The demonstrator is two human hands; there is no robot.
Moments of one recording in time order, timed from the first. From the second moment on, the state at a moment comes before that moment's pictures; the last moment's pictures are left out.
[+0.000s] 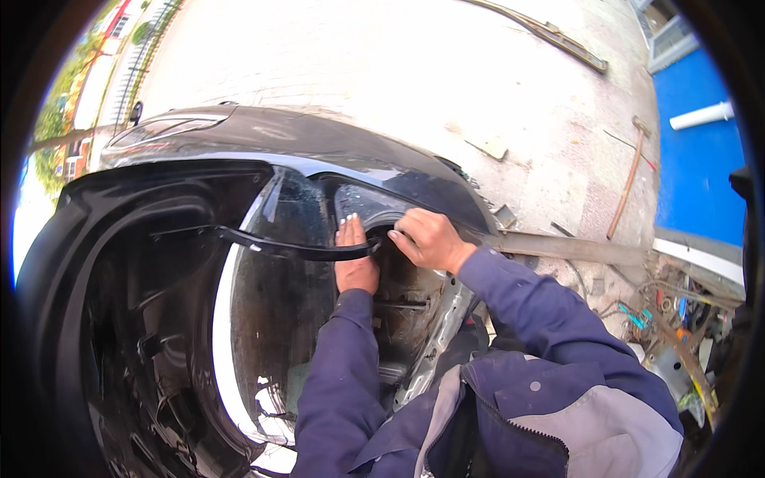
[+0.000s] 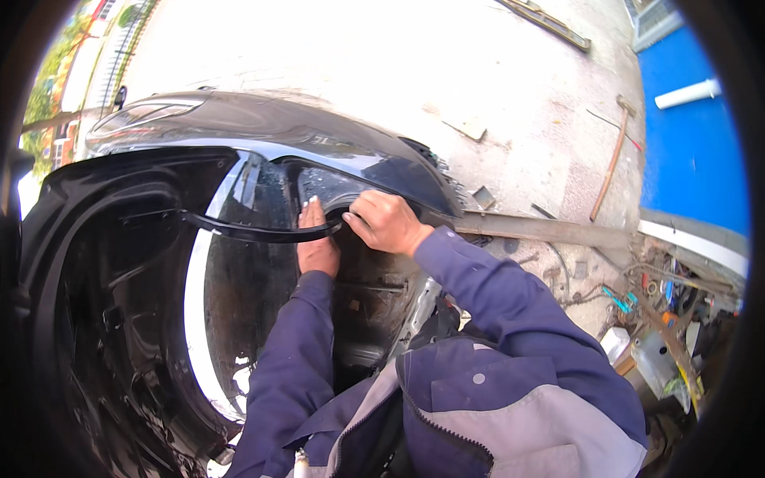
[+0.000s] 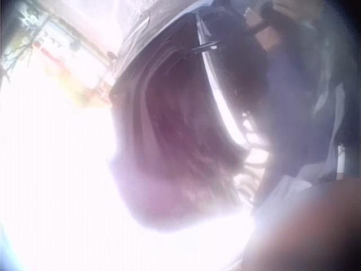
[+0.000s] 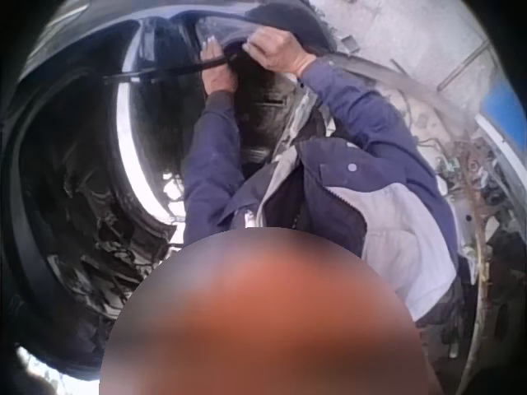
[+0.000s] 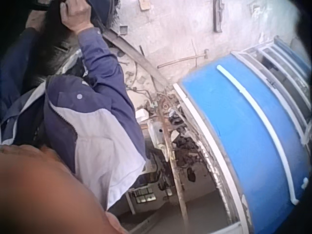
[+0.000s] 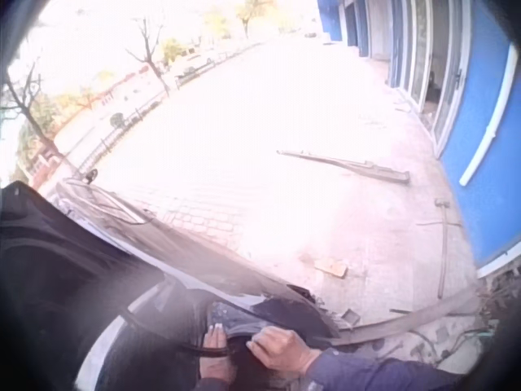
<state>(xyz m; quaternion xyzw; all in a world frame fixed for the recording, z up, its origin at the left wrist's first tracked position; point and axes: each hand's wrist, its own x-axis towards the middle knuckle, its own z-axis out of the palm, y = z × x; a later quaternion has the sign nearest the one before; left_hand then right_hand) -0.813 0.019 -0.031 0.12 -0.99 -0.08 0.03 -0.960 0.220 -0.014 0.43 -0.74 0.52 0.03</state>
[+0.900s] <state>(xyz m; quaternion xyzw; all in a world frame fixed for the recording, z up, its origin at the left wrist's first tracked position) -0.813 0.024 -0.030 0.12 -0.98 -0.10 0.08 -0.925 0.332 -0.076 0.35 -0.85 0.38 -0.05</state>
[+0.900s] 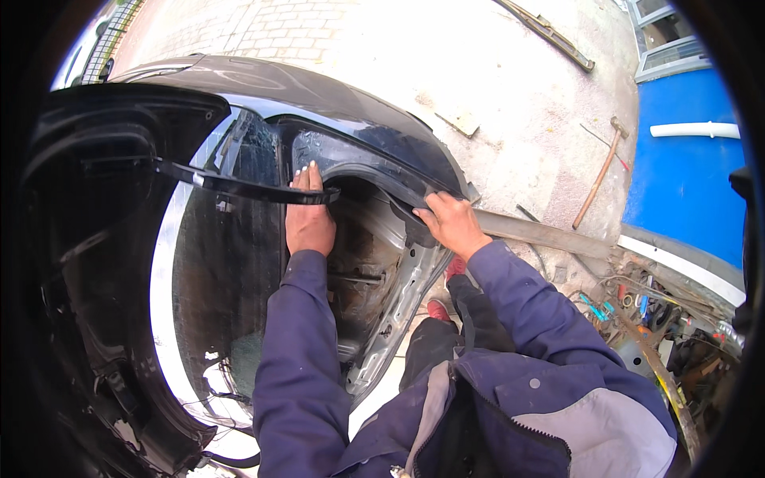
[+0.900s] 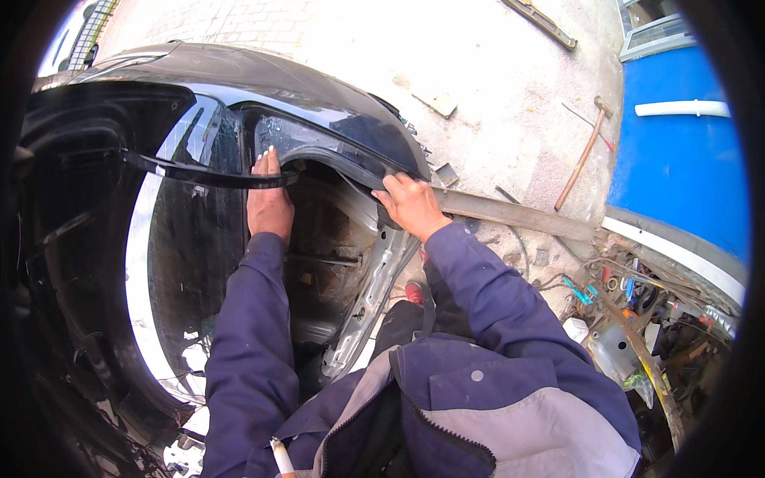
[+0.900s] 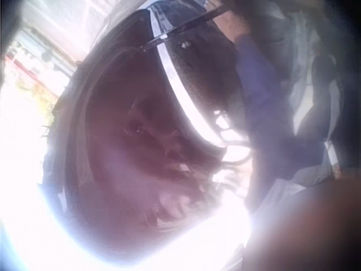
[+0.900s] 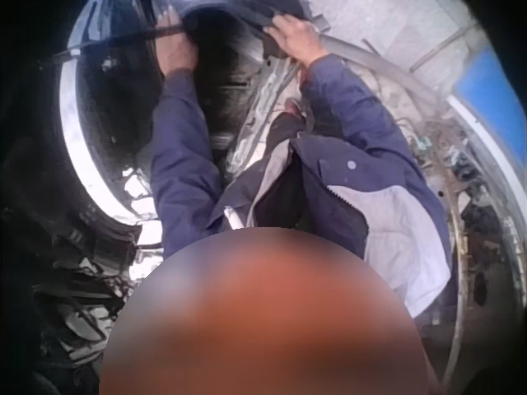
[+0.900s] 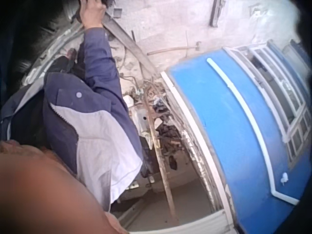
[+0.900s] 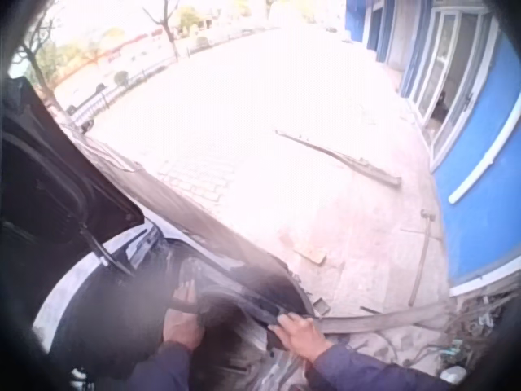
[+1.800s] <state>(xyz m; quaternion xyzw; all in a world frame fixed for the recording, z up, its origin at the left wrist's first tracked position) -0.955 0.166 -0.066 0.24 -0.89 -0.15 0.36 -0.913 0.330 -0.092 0.27 -0.88 0.38 -0.07</state>
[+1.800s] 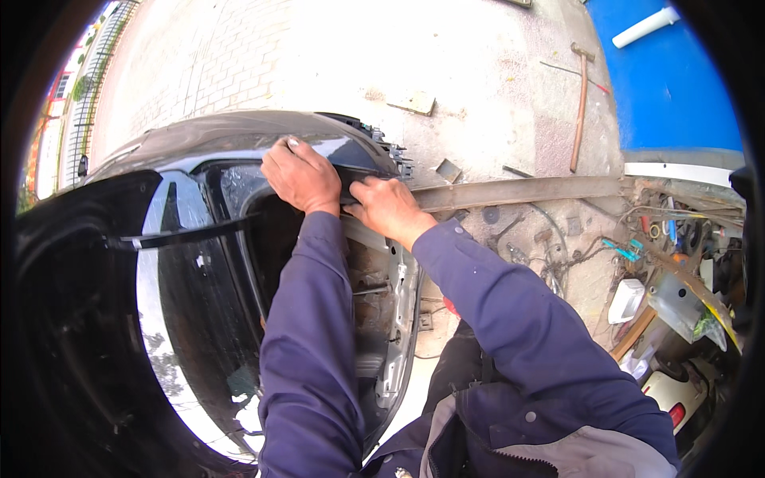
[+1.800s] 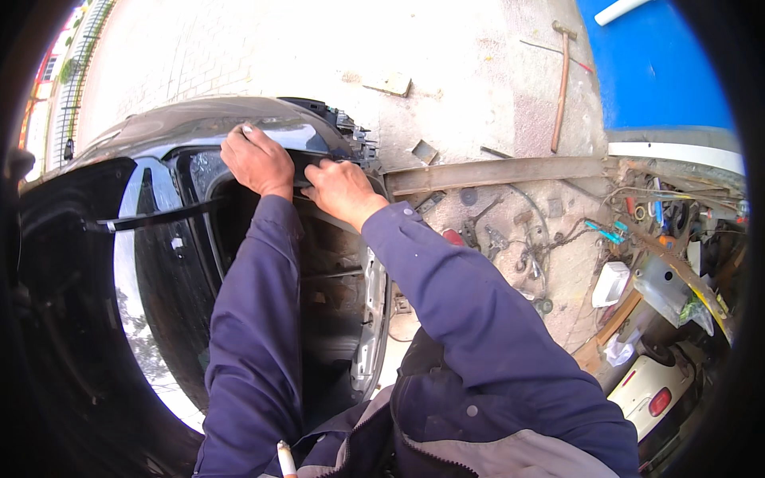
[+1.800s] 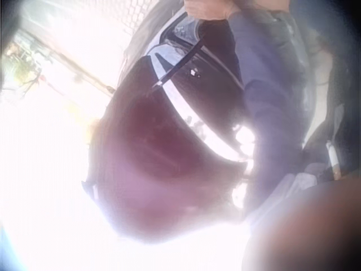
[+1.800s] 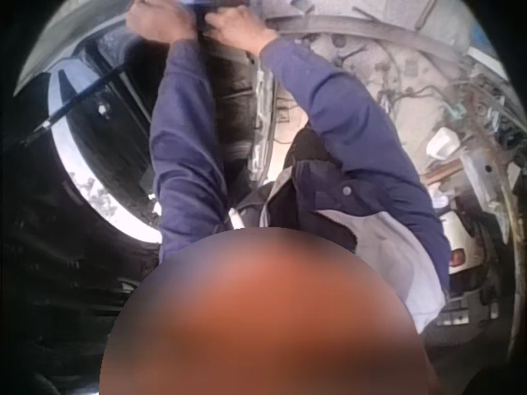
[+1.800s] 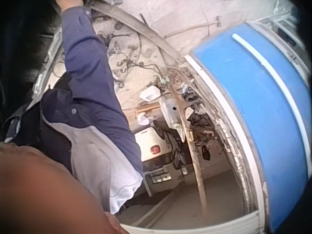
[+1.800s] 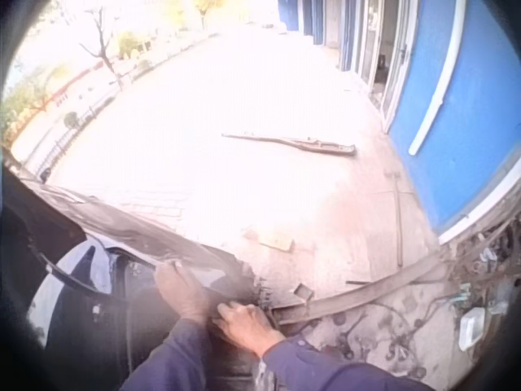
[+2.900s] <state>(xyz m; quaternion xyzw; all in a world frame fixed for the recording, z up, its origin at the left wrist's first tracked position) -0.951 0.163 -0.067 0.16 -0.95 -0.04 0.28 -0.877 0.391 -0.219 0.34 -0.89 0.22 -0.22</state>
